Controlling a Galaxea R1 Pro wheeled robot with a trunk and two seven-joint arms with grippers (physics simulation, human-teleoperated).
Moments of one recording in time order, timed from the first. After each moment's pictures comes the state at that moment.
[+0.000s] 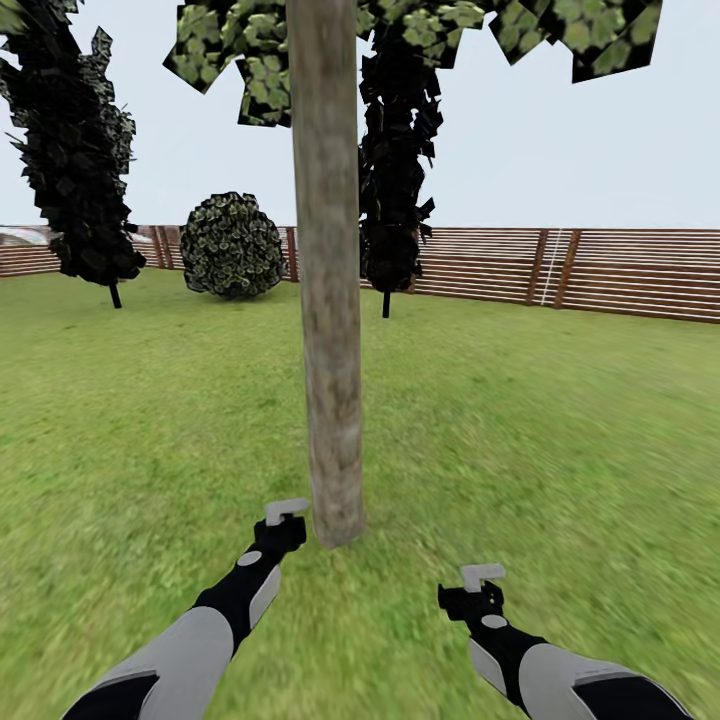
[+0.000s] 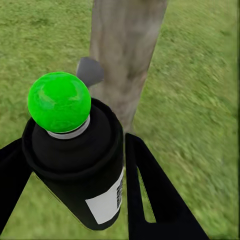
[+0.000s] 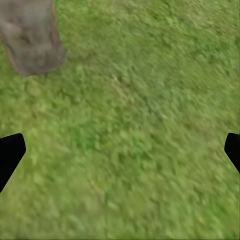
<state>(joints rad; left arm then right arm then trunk) -0.75 -0.16 0.21 -0.29 -0.12 -0.17 0.02 -0.74 0.06 0.09 0.05 0.02 -0.26 -0.16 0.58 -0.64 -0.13</state>
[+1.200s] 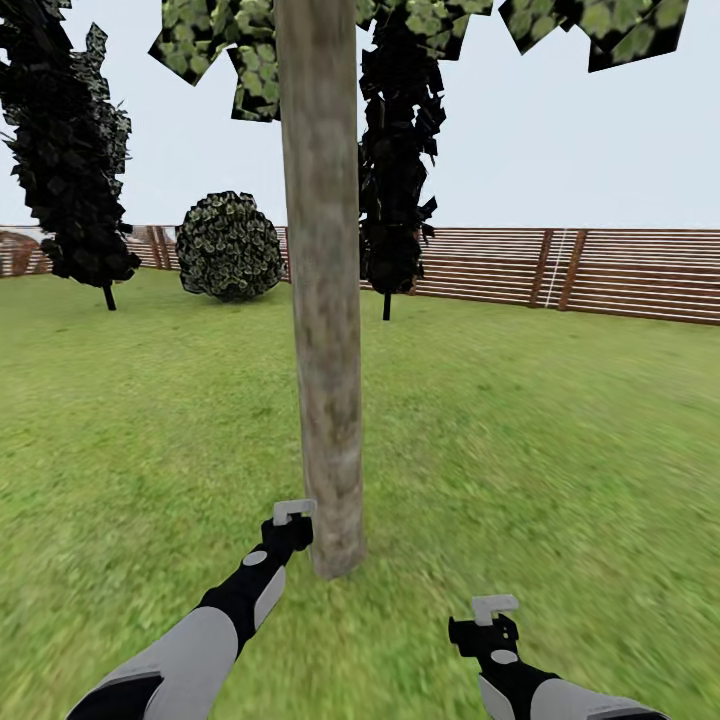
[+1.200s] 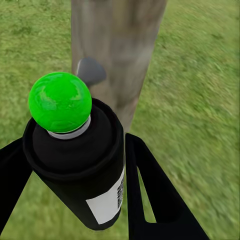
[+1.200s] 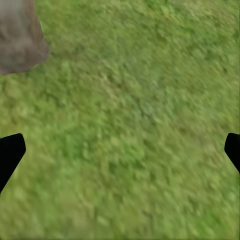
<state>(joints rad) -0.75 -0.17 0.19 -0.29 -0.12 -0.17 0.00 -0.66 0.05 0.09 0.05 0.02 -0.26 -0.20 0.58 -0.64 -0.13</state>
